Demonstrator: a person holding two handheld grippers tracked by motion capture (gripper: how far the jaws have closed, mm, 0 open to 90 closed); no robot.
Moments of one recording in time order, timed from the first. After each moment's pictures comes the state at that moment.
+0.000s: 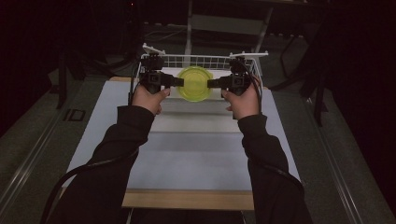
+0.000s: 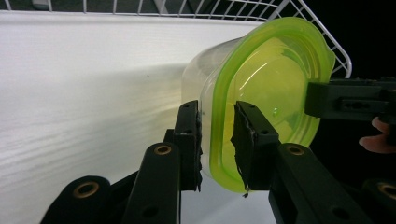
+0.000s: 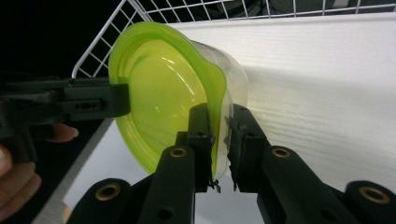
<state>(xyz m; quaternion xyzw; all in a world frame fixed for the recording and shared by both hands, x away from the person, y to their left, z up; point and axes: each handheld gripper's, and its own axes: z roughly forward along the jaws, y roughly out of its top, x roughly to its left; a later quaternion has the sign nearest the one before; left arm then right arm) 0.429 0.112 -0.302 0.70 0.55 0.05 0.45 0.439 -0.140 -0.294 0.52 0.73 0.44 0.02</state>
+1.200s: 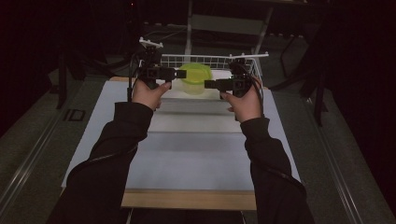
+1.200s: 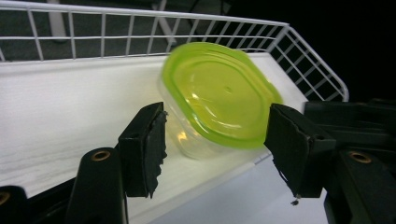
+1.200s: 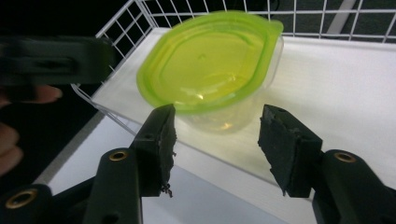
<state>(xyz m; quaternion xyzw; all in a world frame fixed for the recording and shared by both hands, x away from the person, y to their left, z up) 0.419 0.116 -0.286 0.70 0.52 0.08 0.48 0.430 -0.141 -0.297 0.48 0.75 0.45 0.08</state>
